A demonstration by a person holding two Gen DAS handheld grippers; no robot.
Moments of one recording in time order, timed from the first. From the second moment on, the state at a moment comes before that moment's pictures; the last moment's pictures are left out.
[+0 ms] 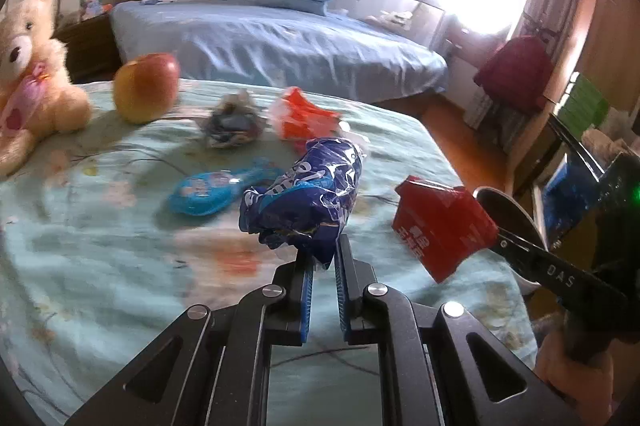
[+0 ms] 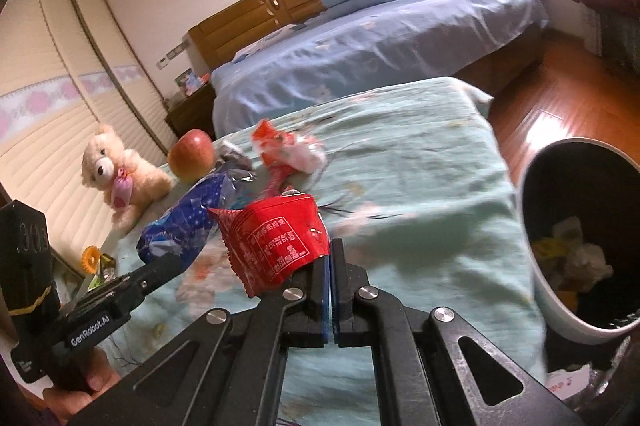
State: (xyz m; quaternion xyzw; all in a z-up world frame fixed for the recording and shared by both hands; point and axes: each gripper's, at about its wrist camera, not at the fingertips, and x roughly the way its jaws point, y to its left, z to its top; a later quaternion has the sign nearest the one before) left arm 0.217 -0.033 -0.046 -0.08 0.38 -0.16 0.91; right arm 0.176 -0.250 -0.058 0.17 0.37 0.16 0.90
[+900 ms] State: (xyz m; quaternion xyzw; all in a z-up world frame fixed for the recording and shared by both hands) left arm 0.245 -0.138 -0.057 -0.04 0.39 -0.24 0.89; right arm 0.157 -0.346 -0.067 0.21 0.36 0.07 0.91
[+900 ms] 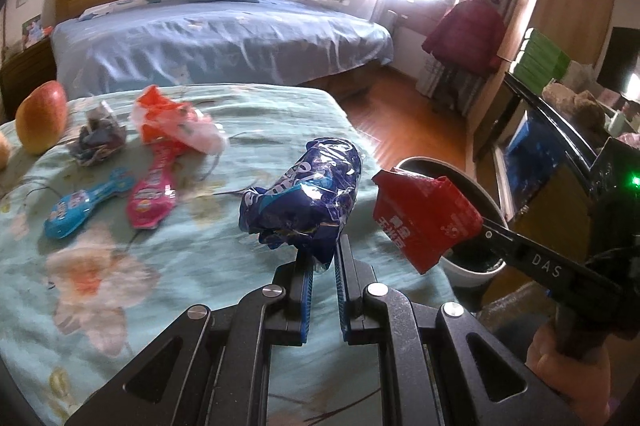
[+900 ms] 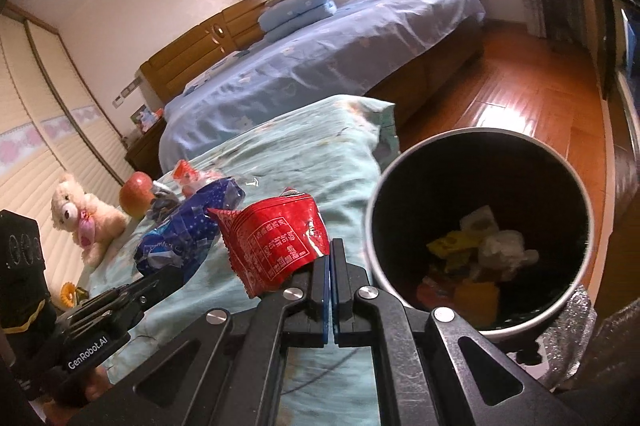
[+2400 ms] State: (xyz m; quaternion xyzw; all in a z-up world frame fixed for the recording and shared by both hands) left arm 0.282 -0.261 -0.074 0.02 0.41 -0.30 0.86; right arm 0.166 -0.449 -0.081 0.20 0.38 -0.05 0.90
